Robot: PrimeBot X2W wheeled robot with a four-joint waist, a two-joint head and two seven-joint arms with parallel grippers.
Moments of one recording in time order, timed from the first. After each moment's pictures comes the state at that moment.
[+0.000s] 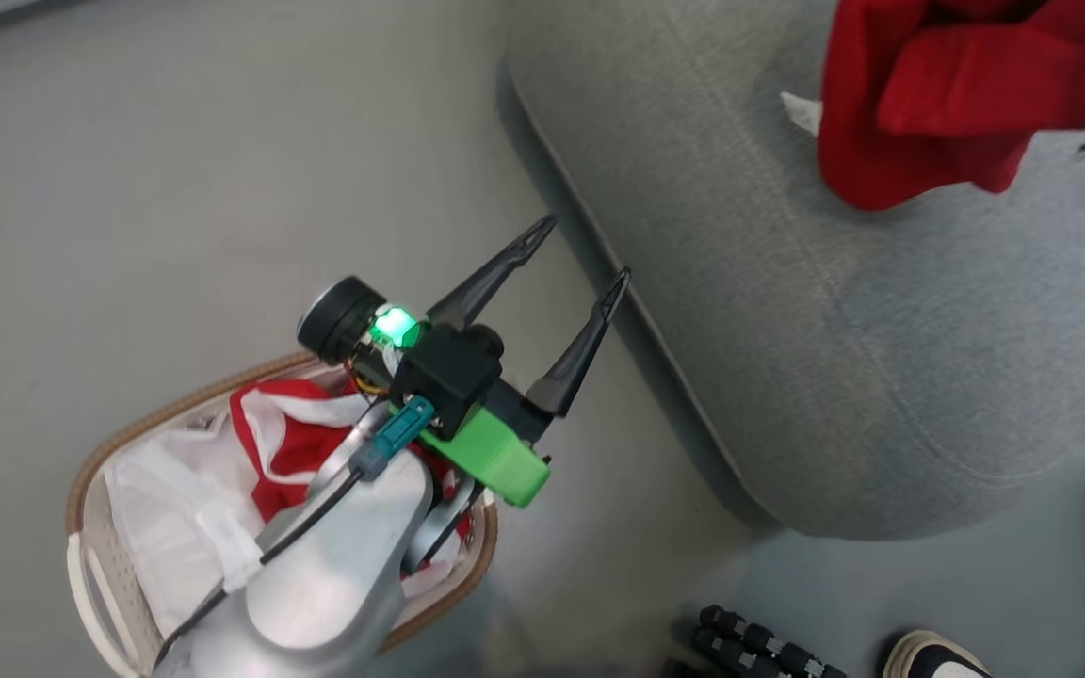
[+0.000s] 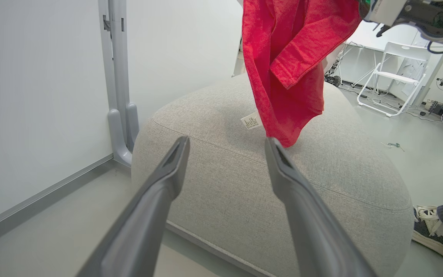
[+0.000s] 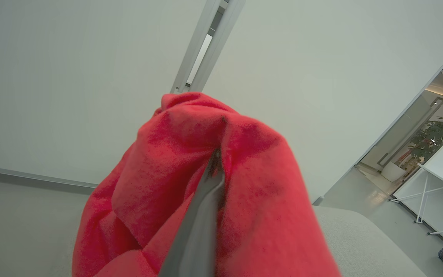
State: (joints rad) left arm -0.58 0.16 -0.71 0.26 -0.29 -0.13 -0.26; right arm -0.74 -0.35 -0.04 0.27 0.08 0.13 -0.26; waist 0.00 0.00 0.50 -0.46
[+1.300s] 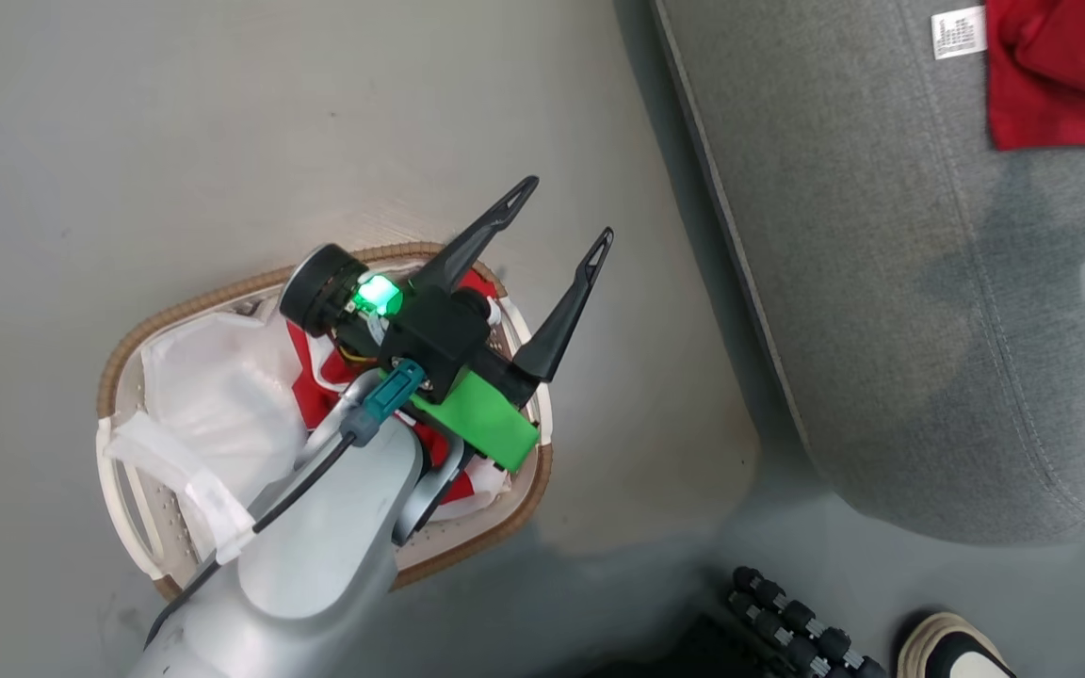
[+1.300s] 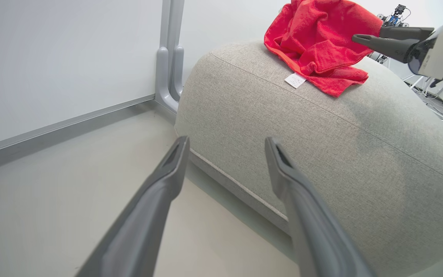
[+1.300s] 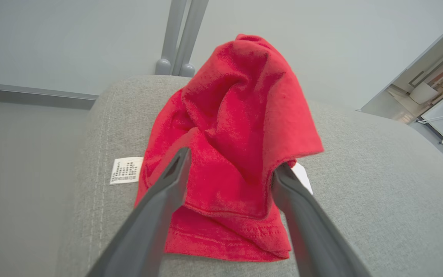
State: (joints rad) left arm -0.65 0.16 -0.70 0.31 -0.29 -0.12 -0.26; right arm -0.62 -0.28 -0.23 0.39 0.06 0.13 -0.26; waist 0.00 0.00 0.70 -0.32
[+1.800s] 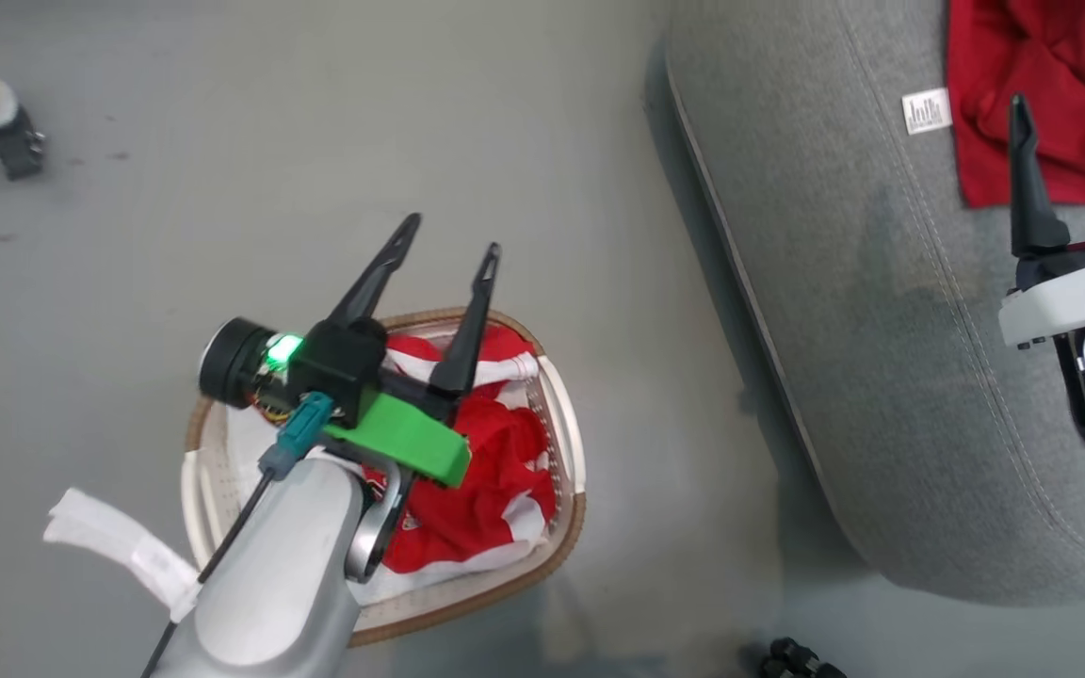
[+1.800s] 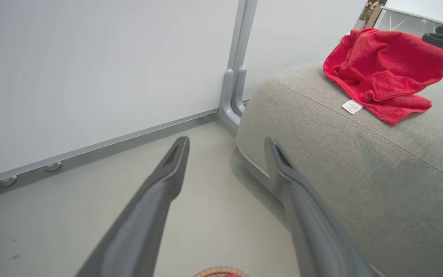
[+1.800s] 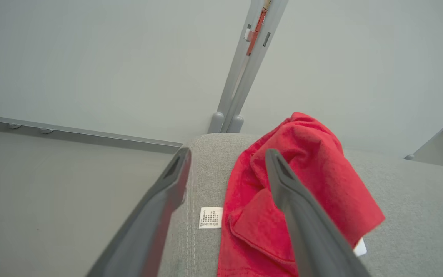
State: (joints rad) left arm -0.49 0.12 -0.48 0.31 -0.25 -0.09 -0.26; right arm -0.54 -0.29 -0.05 0.28 0.12 0.13 -0.26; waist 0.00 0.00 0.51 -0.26
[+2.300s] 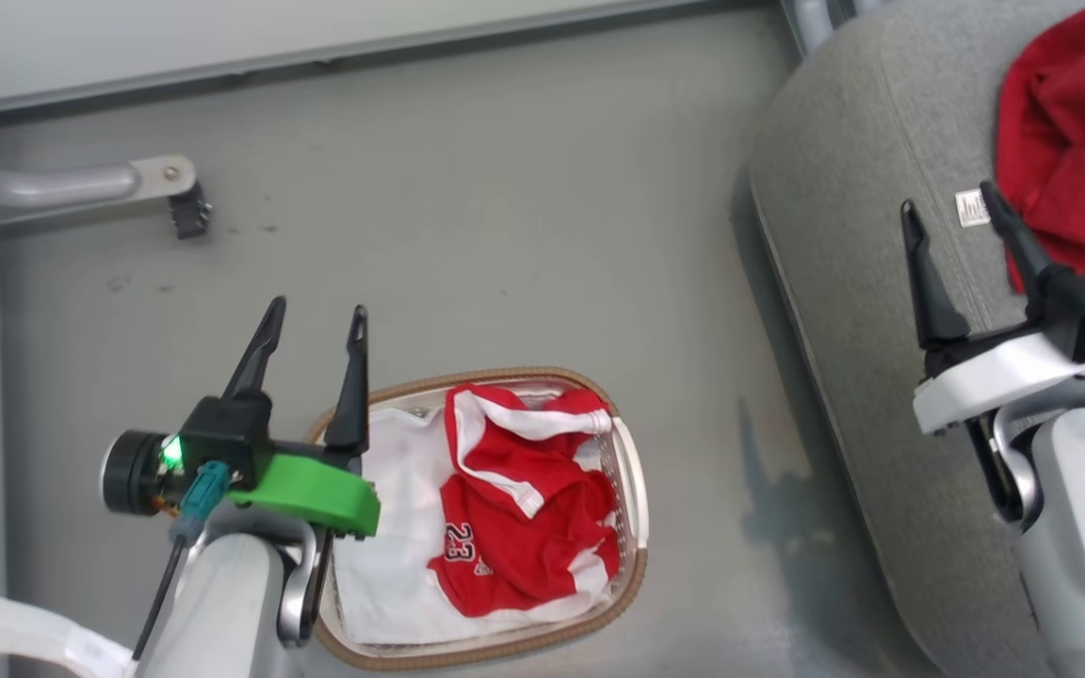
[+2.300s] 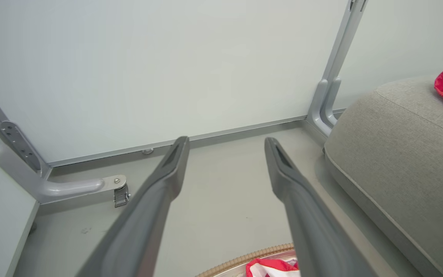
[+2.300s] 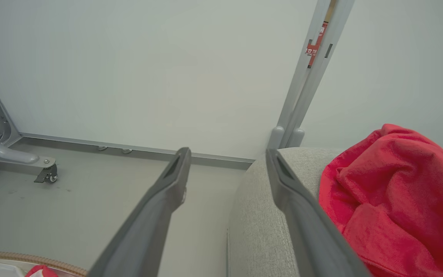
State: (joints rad) left arm -0.31 0.10 -0.22 0.31 -0.17 -0.07 -0.26; right arm -0.44 -0.23 0.04 0.31 0.16 0.13 -0.26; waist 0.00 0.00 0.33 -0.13
